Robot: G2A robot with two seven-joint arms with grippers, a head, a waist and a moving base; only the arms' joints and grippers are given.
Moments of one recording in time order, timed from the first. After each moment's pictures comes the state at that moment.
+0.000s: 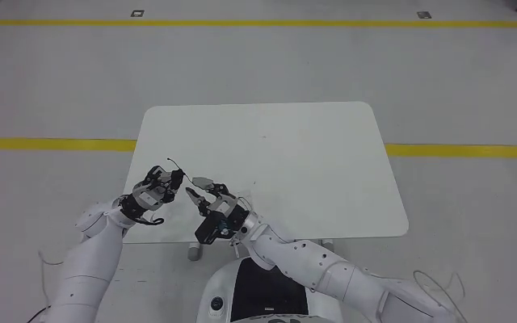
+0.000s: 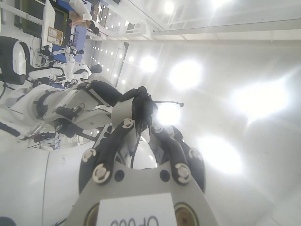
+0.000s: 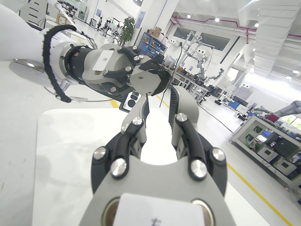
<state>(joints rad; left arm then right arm) 1.45 -1.08 -1.54 -1.27 -1.03 0.23 -1.39 -1.07 -1.47 0.36 -1.22 -1.57 0.34 -0.52</state>
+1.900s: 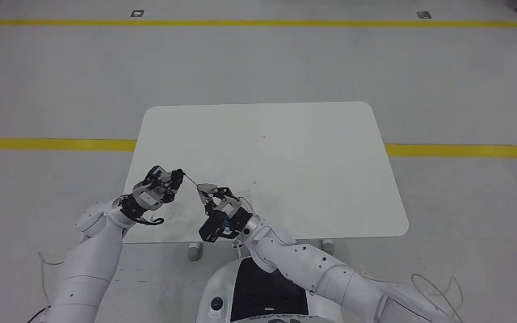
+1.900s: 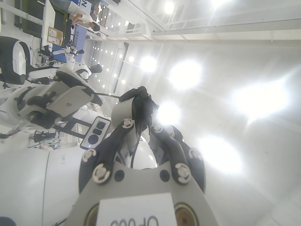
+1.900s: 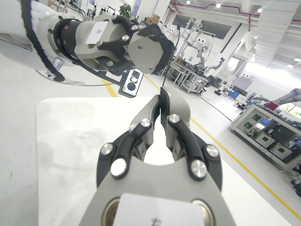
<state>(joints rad) 1.45 -1.08 -1.54 -1.27 -1.03 0.23 -1.39 -1.10 -1.47 0.38 -1.17 -1.57 0.34 -0.49</state>
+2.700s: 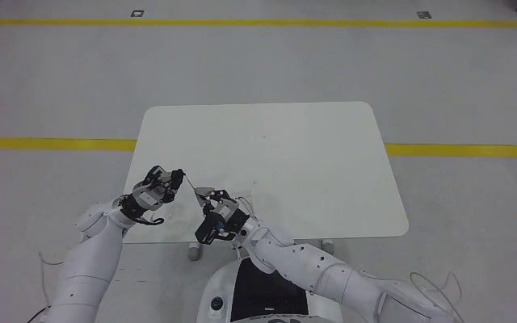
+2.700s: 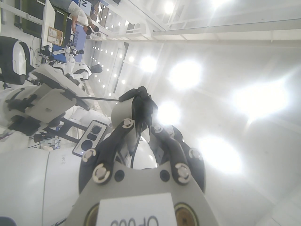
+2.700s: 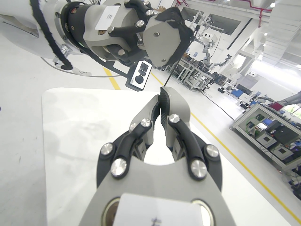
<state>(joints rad) 1.45 -1.08 -1.54 -1.27 -1.03 0.23 -1.39 -1.08 -1.48 0.34 -1.16 -1.57 0.34 -0.45</state>
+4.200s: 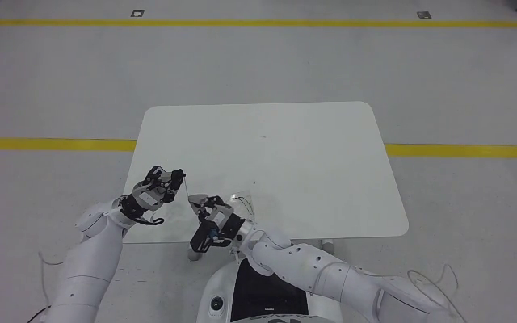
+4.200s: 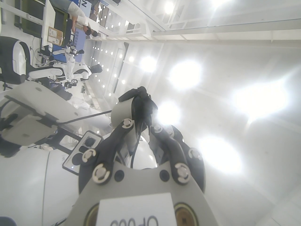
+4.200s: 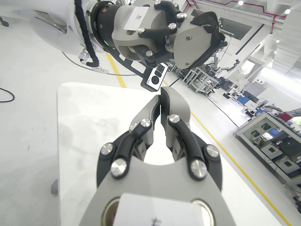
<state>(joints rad) 1.45 -1.08 -1.54 -1.27 -1.03 0.23 -1.39 -1.04 -1.48 0.25 -1.14 -1.57 0.34 -0.44</state>
